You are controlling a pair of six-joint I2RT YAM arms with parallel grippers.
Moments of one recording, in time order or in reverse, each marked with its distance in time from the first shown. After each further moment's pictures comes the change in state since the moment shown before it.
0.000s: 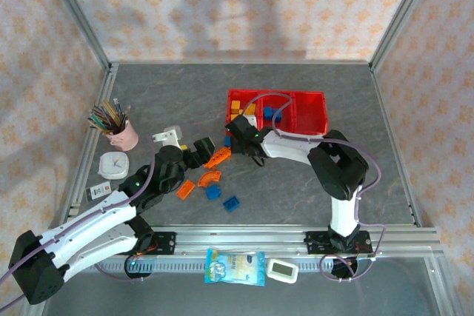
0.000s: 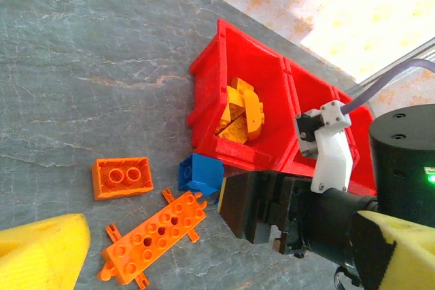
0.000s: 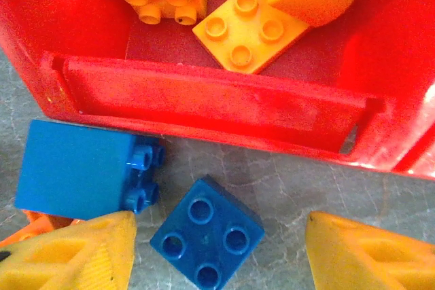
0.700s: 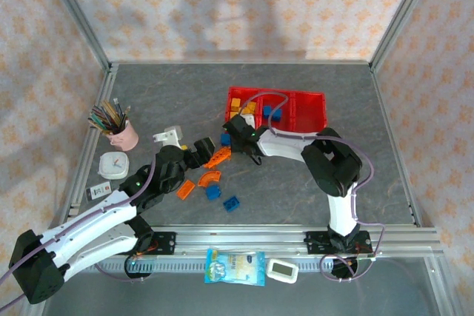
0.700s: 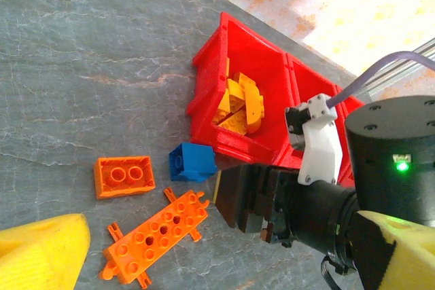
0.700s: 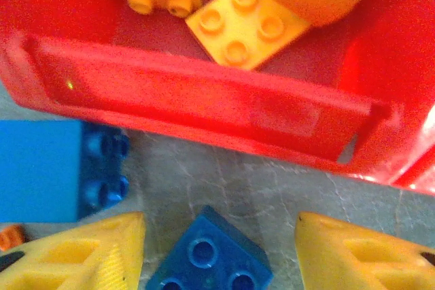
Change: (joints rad) left arm 0.000 0.006 0.000 -0.001 -0.002 0.000; right arm 0.001 0.046 0.026 0.005 0.033 -0.012
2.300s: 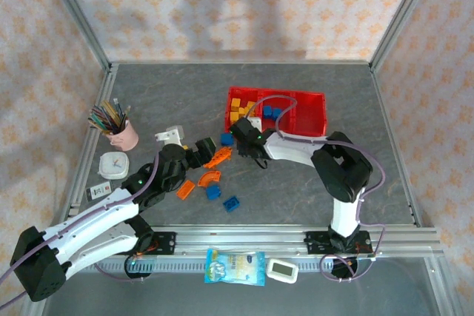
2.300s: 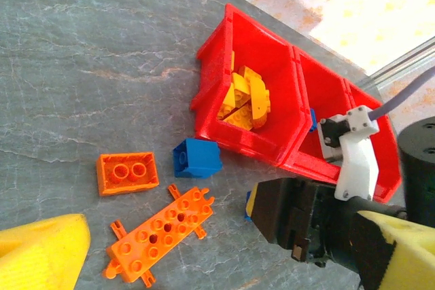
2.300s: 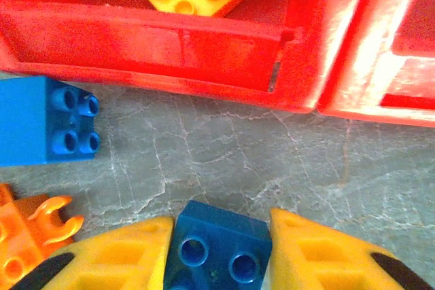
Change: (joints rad) left arm 0.006 0.032 0.008 0.001 0.011 0.005; right arm -0.005 -0.106 -0.085 -0.027 -0.012 0.077
